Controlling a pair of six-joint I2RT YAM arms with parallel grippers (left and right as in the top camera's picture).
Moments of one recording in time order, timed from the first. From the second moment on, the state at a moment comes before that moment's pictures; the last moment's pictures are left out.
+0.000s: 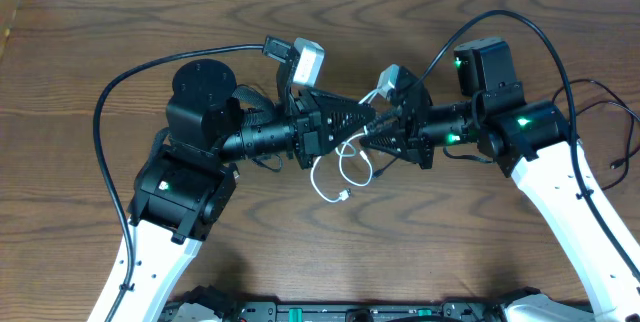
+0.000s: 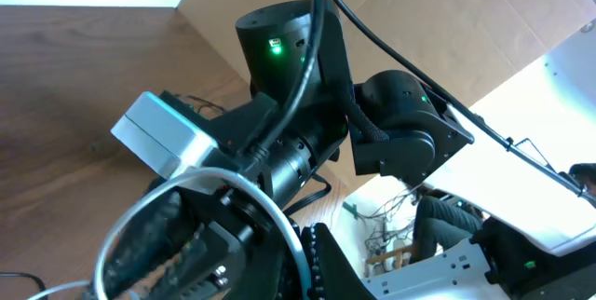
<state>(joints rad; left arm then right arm) -0.40 1.11 1.18 -0.27 0.93 -0.57 0.35 1.39 1.23 -0.75 -0.97 -0.39</state>
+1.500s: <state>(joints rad) -0.41 1.16 1.18 -0.90 0.23 -0.30 -0.36 1.37 1.23 -0.66 0.12 0.53</state>
